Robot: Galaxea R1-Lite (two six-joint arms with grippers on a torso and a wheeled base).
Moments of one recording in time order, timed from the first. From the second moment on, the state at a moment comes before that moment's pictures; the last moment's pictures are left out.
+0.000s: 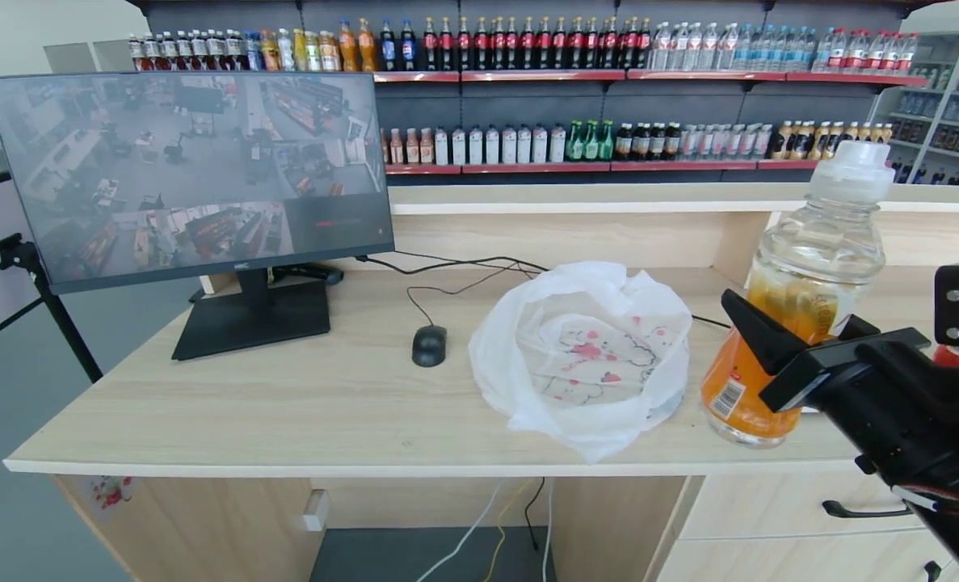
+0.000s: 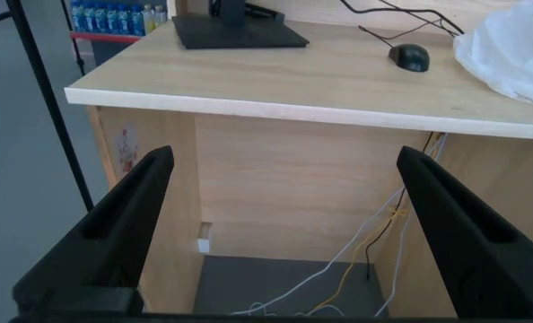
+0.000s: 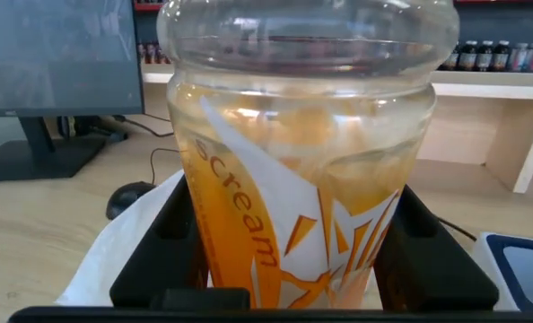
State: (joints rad) left arm 0.00 0.00 0.00 0.00 0.00 0.00; right arm 0.52 1.53 -0.24 -1.57 -0.26 -0.07
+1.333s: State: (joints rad) left arm 0.00 0.00 0.00 0.00 0.00 0.00; right arm 0.56 1.53 -0.24 -1.57 -0.23 -0.08
